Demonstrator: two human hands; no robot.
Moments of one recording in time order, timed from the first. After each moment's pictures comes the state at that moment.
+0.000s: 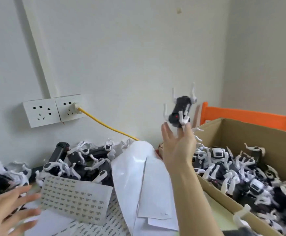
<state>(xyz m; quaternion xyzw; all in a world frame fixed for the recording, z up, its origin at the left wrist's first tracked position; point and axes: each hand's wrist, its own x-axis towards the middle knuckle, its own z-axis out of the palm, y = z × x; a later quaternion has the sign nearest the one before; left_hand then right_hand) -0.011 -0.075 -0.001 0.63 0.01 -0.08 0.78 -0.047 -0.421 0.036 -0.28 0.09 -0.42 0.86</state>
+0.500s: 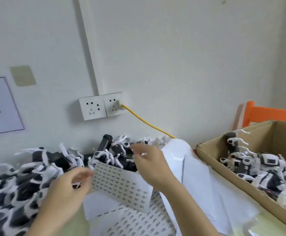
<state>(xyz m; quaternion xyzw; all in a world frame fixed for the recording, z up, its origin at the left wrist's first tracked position) -0.010 -0.080 -0.001 0.90 -0.12 0.15 0.39 -0.032 -0.304 0.018 -0.82 -0.02 -0.18 0.55</state>
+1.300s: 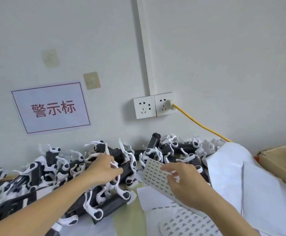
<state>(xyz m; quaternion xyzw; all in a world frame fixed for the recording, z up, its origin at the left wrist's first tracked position) 0.054 0.008 0.027 0.98 -0.03 0.06 0.18 -0.009 -0.255 -0.022 -0.91 -0.12 -0.12 0.37</state>
